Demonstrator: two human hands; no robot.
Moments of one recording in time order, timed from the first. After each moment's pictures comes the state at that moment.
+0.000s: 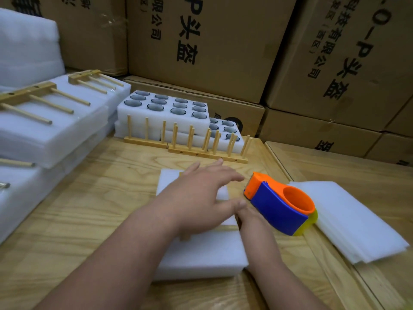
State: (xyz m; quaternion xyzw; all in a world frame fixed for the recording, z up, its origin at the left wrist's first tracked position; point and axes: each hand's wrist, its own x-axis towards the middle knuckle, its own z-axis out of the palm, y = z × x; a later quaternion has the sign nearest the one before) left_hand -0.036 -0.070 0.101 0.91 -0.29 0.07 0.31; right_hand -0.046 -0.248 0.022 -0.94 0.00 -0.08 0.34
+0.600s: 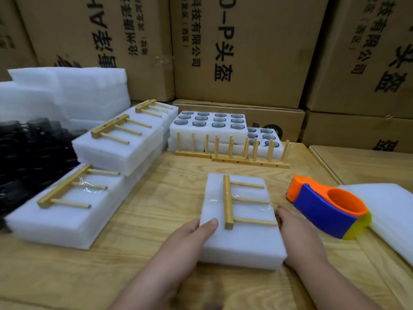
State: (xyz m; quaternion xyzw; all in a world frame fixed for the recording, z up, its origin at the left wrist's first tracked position) left_hand -0.143 -0.016 0.059 0.71 0.08 -0.10 0.69; right_hand -0.040 -0.255 0.009 -0.97 -0.03 -0.13 0.19
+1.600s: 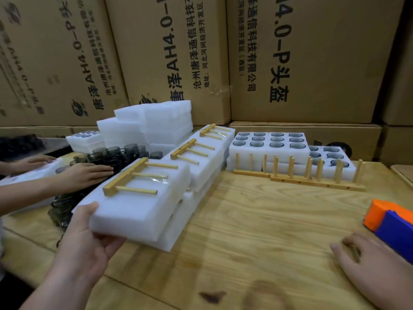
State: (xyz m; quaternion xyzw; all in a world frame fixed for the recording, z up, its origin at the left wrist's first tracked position) left_hand -0.231 0.200 0.118 0.45 0.29 0.34 0.77; right_hand -0.030 -0.253 0.005 -0.98 -0.04 -0.11 0.16
